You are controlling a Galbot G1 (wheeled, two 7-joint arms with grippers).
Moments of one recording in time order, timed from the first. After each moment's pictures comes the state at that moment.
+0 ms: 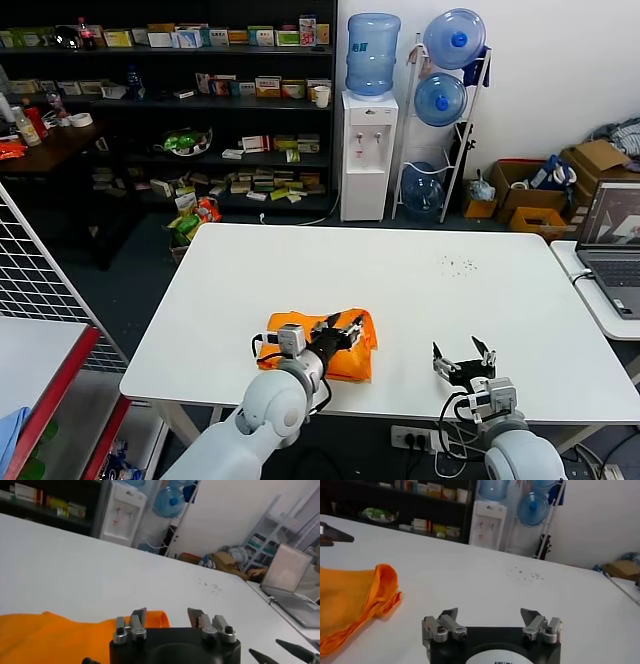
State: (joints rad) left arm 0.91 -1.25 0.14 -1.78 -0.86 0.39 -0.39; right arm -1.40 1.16 0.49 1.88 0.25 -0.35 0.10
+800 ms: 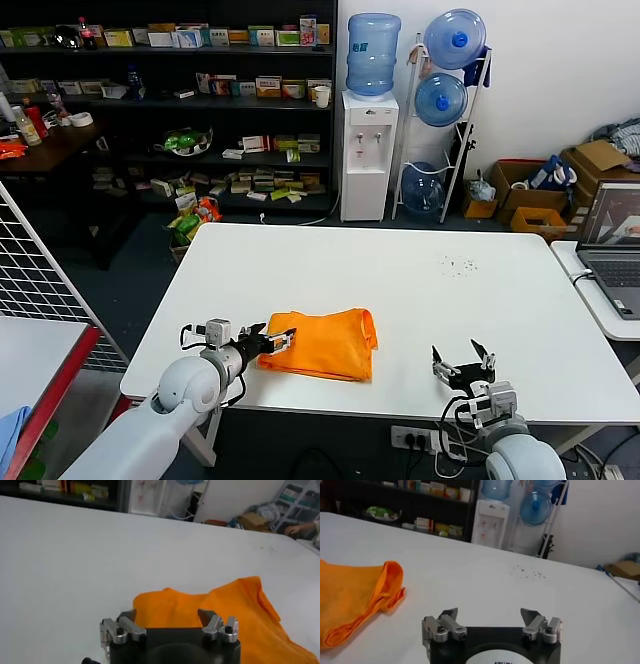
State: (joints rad) left arm 0.91 -0.98 0.00 -1.66 -0.91 0.52 -0.13; right arm -1.42 1.15 0.49 1.88 0.25 -0.34 0.09
